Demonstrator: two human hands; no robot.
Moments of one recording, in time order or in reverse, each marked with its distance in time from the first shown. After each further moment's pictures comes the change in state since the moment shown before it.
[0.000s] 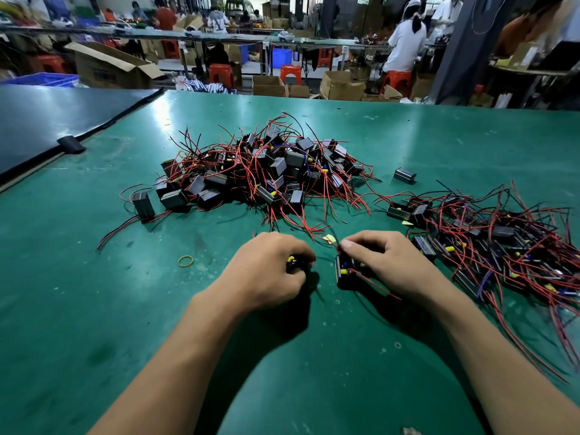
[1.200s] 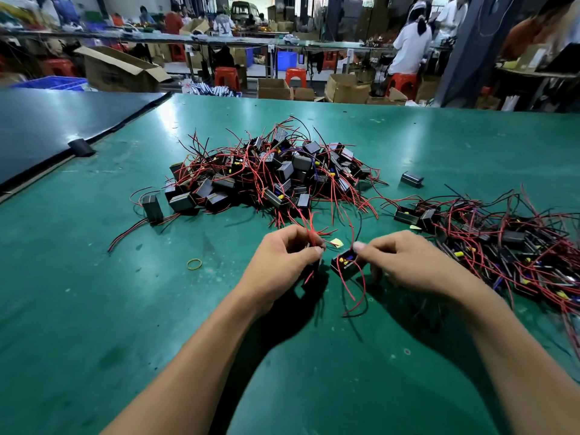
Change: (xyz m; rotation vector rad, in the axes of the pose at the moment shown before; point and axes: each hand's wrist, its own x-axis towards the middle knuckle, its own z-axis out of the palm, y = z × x) left_hand 0.011 -0.001 0.020 -0.922 0.137 -0.409; right_hand 0.004 -0.016 -0.016 -0.262 -0.112 0.073
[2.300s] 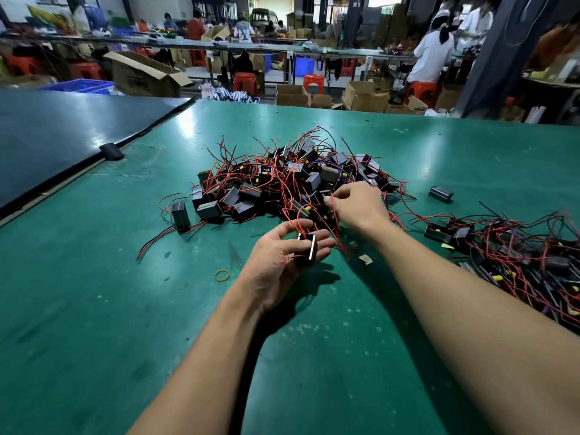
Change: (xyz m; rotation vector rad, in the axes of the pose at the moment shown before) left_hand 0.021 0.007 -0.043 -0.749 -0.013 -0.183; right_hand 0.142 -0.070 0.042 -0.034 0.356 -0.001
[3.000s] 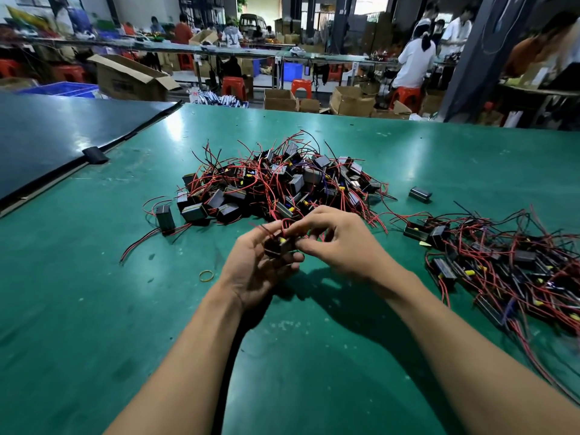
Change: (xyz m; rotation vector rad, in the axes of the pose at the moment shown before) left_hand -0.005 0.002 -0.004 0.034 -0.006 -0.087; right_hand -0.082 0.005 -0.024 0.331 -0.173 -0.541
